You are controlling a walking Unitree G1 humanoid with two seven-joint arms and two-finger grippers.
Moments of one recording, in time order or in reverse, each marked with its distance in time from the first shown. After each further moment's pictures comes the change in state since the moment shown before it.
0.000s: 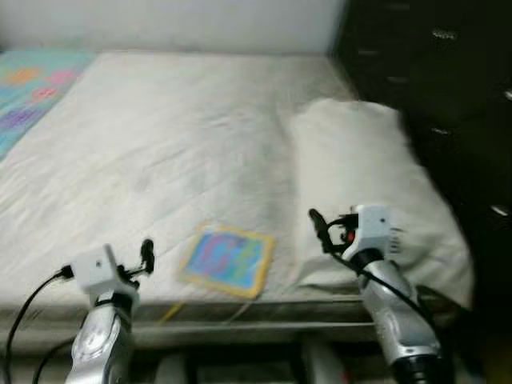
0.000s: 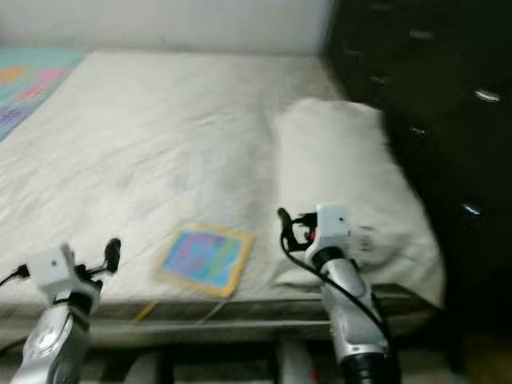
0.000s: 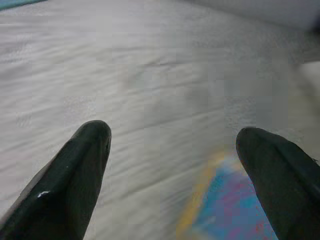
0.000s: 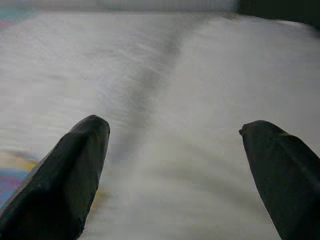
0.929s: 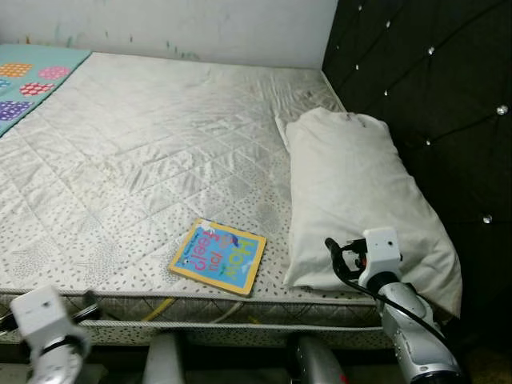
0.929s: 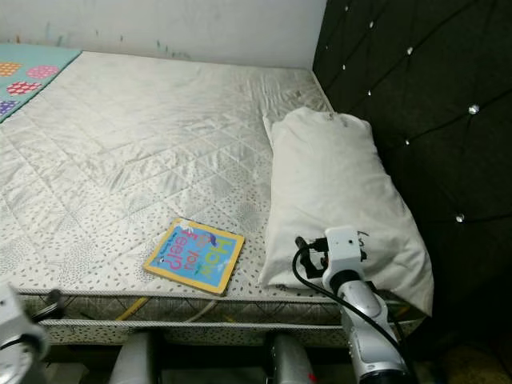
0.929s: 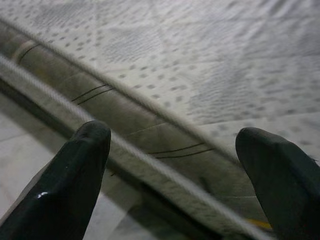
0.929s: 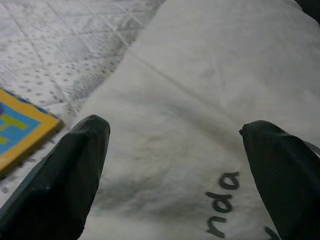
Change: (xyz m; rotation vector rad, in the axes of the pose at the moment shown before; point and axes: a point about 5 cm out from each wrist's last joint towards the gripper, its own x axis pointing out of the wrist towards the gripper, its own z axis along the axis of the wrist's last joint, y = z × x) left arm -0.045 0.085 -0.013 0.109 0.224 0.452; right arm -0.015 -0.023 -0.033 -0.120 0.156 -0.043
